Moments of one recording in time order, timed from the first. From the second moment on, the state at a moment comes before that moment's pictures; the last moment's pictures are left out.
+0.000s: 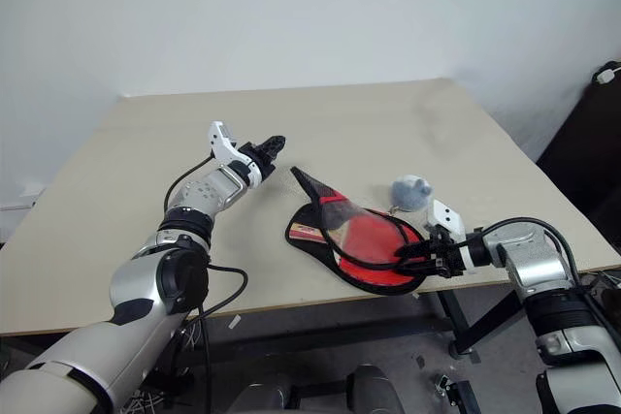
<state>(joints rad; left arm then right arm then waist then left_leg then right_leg) -1.06 0.12 0.53 1.11 -0.53 0.42 -0.39 -0.42 -0.78 0.17 0.30 0.26 0.36 1.47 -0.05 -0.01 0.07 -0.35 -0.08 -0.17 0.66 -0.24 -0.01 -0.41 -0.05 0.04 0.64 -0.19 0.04</state>
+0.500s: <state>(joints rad) -1.06 0.12 0.53 1.11 -0.53 0.43 -0.39 -0.42 -0.89 0.20 0.35 0.17 0.26 1.53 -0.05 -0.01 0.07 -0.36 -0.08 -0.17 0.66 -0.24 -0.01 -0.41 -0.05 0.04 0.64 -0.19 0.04</state>
